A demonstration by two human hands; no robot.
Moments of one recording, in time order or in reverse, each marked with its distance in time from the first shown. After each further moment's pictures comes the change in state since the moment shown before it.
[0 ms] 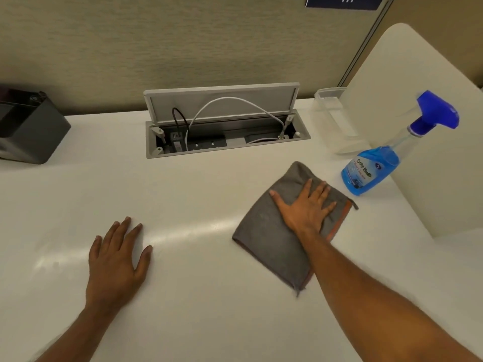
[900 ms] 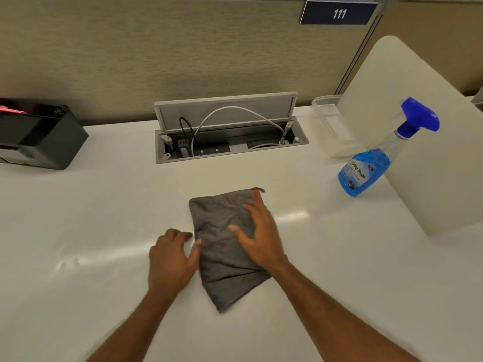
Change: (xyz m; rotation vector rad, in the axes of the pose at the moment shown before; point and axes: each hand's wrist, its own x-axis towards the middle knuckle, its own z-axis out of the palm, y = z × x) left_hand -0.002 0.097 -0.005 -0.202 -0.070 -0.075; right_hand -0.113 -0.045 0.004 0.623 -0.029 -0.596
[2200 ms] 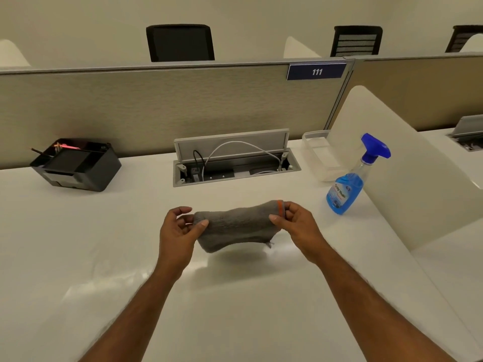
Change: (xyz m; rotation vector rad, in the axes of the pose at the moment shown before) left_hand -0.010 0.077 -0.097 -1.099 0.149 -0.132; right_hand -0.003 -0.063 -0.147 0.605 -0.142 0.300
